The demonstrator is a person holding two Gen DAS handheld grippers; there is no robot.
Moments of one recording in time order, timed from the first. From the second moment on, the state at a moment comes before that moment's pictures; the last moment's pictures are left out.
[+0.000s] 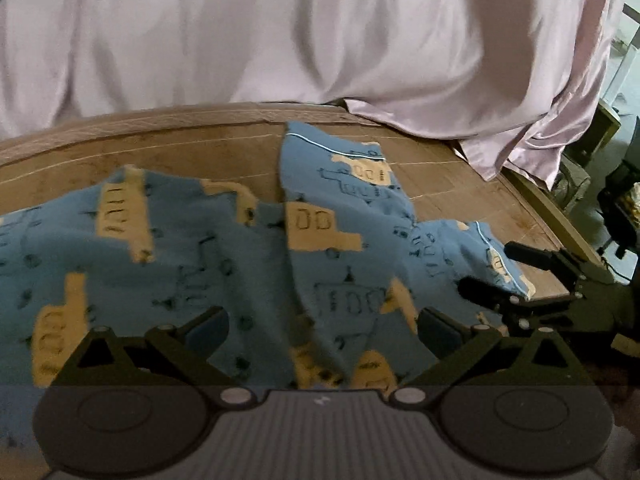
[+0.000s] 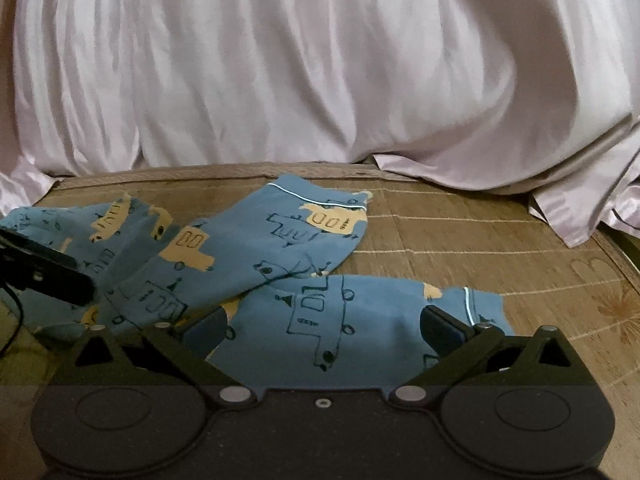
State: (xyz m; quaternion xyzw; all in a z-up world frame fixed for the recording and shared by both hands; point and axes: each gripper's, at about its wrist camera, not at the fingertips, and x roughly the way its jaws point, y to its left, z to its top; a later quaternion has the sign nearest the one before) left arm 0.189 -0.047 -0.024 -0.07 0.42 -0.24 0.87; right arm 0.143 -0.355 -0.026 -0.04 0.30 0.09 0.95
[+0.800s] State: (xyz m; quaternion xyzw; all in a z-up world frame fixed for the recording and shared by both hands) left arm 0.251 -0.038 -0.038 -0.17 0.44 -0.30 0.83; right arm 0.273 -0.327 0.048 -0.09 0.45 0.20 0.87
